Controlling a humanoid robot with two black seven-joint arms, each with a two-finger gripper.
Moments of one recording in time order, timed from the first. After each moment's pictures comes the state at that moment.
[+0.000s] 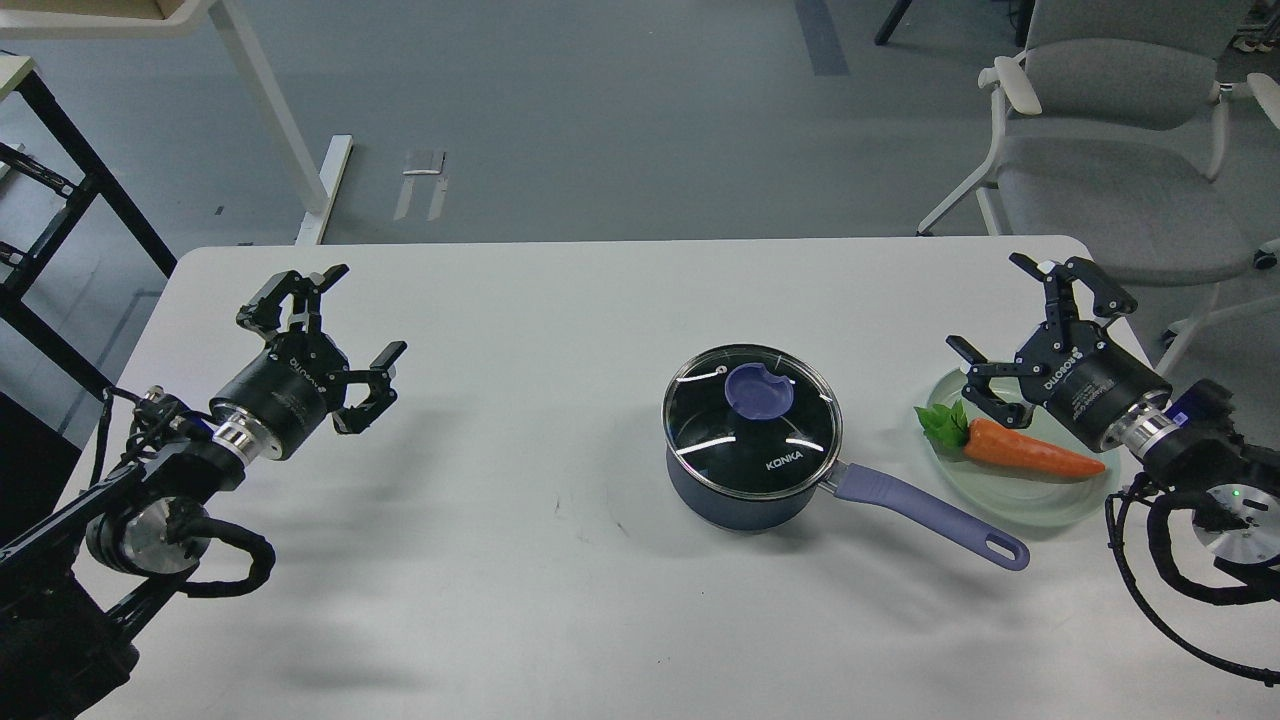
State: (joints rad) left arm -0.32 0.51 -0.89 -1.11 0.19 -0.31 -0.23; right arm 0.68 -0.78 0.14 1.10 0.26 0.45 0.49
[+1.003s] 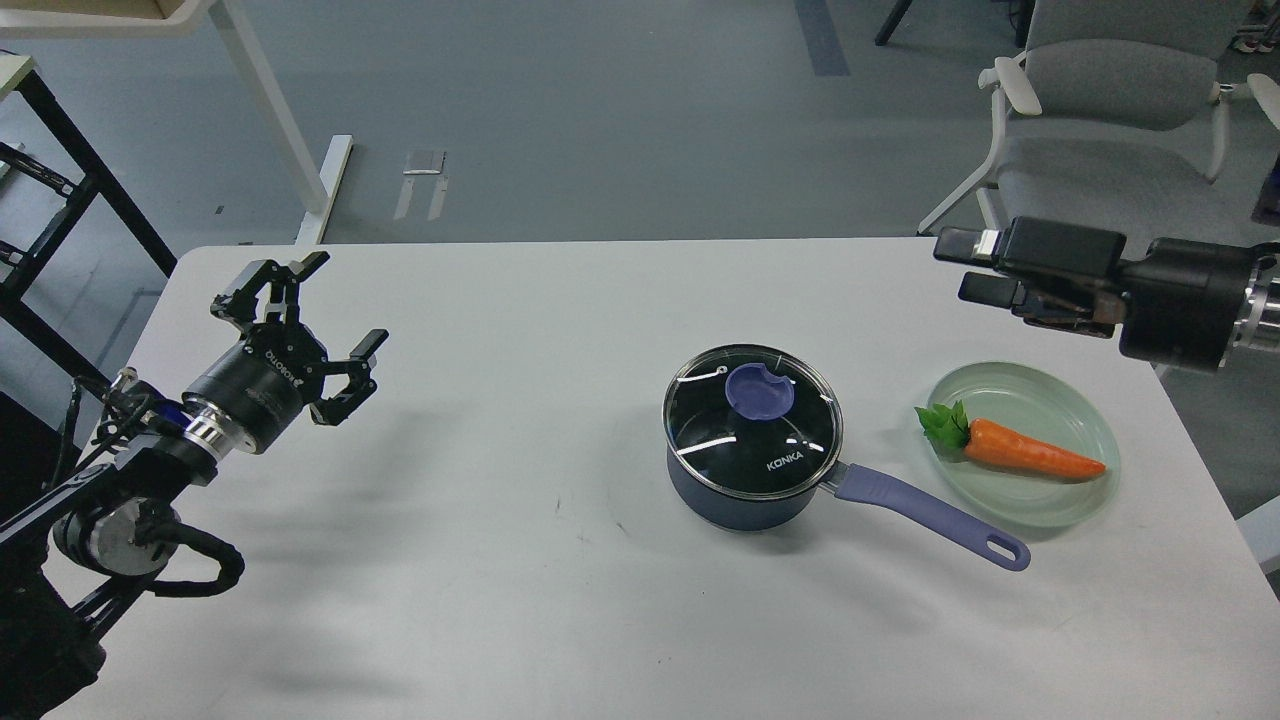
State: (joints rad) left arm -0.33 0.56 -0.88 -1.09 0.24 -0.40 -0.29; right arm 1.09 -1.15 0.12 1.56 -1.10 0.41 0.49
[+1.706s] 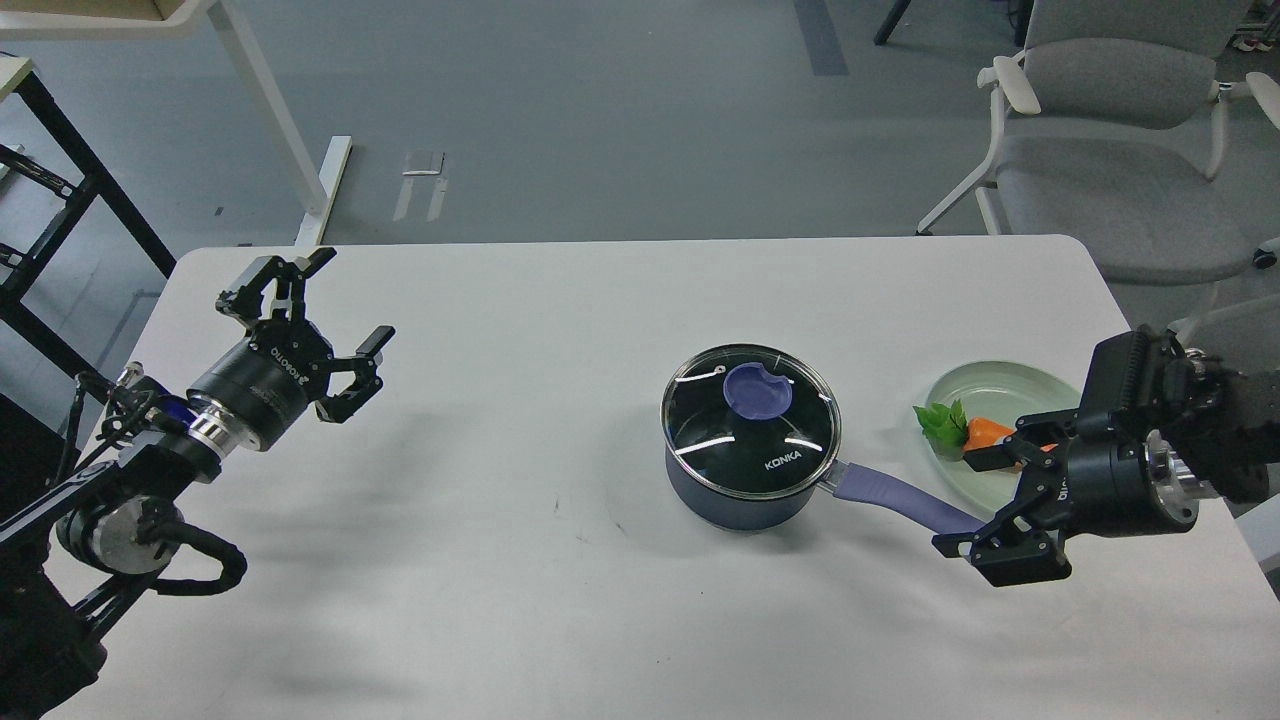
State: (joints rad) left arm -0.33 0.56 -0.87 -1.12 0.25 -0.39 -0.29; right arm 1.09 -1.10 -0.10 1.64 -2.01 0.26 0.49
